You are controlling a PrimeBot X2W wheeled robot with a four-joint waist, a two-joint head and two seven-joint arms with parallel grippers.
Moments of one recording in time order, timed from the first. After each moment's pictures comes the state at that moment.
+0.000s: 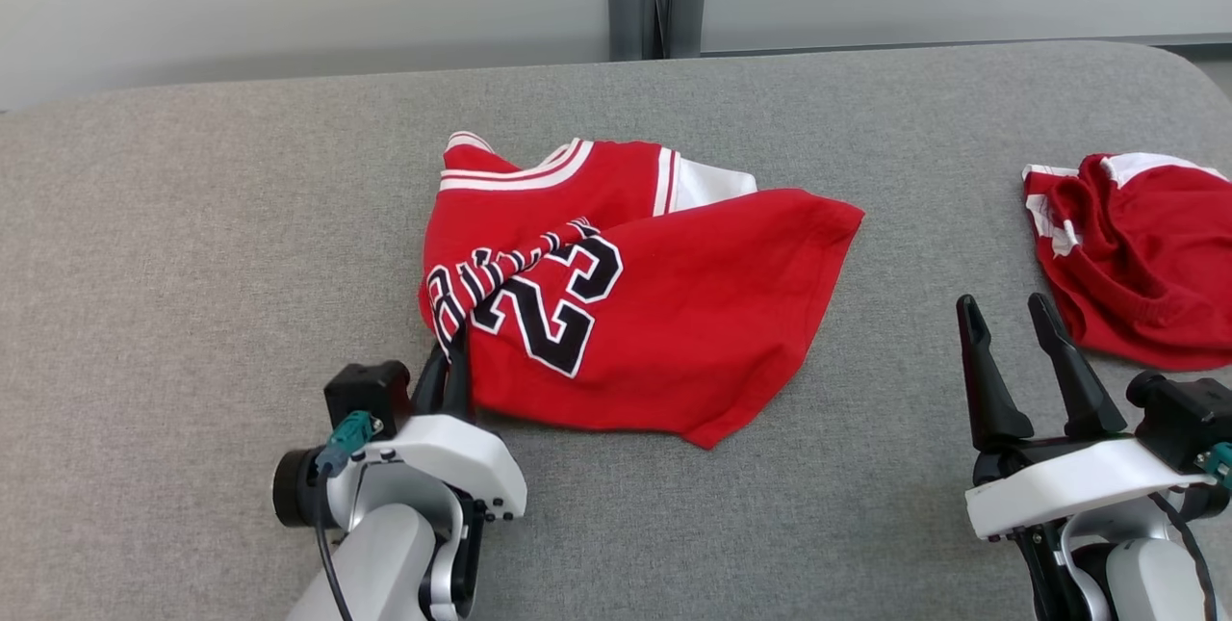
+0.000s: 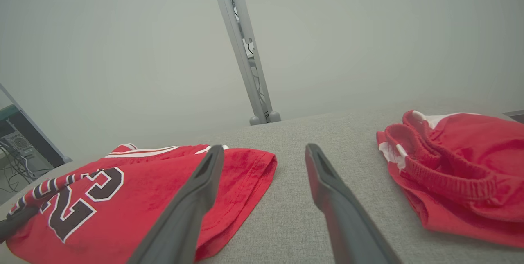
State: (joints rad) left arm -0.38 0.05 -0.45 0.58 -0.56 0.22 -0.26; right arm -0.14 -0.05 0.02 0.12 0.34 0.13 -0.12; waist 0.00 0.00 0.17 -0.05
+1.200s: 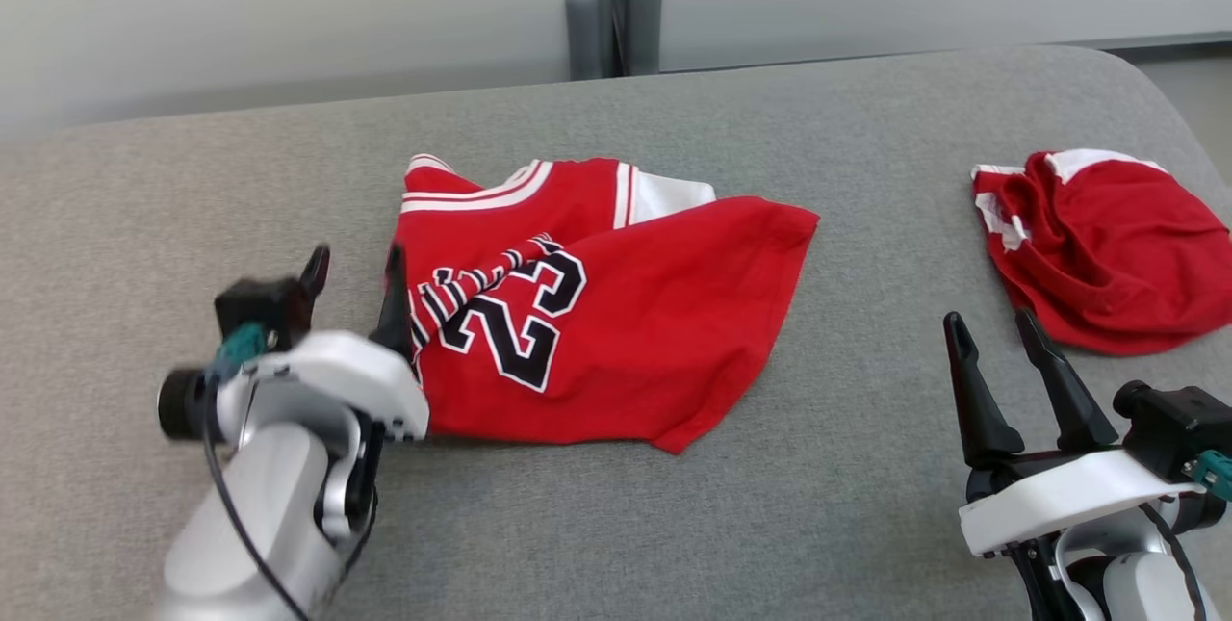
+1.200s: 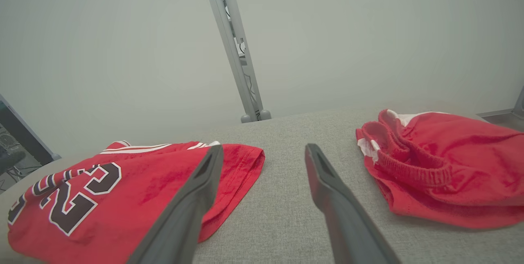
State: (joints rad) left arm -0.48 0.19 -0.39 0.55 -0.54 0.16 -0.16; right arm -0.11 -0.05 0.03 0.09 0.32 0.13 -0.08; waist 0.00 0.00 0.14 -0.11
